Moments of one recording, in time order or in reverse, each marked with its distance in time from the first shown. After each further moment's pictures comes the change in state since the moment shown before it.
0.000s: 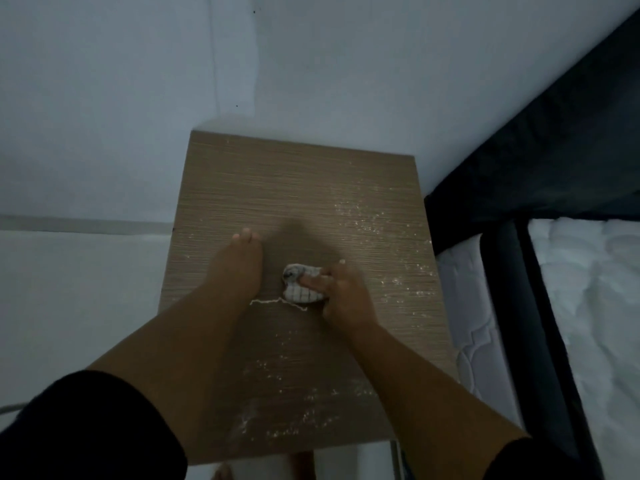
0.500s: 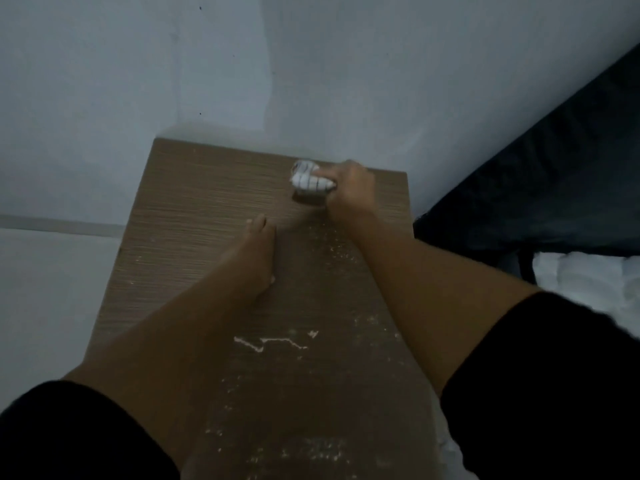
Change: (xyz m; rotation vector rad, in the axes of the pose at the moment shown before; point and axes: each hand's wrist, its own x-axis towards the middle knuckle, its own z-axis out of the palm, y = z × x) left_hand 0.060 0.067 -0.028 -0.108 -0.011 0.010; right_hand 0.163 0.035 -0.104 0.122 0.185 0.059
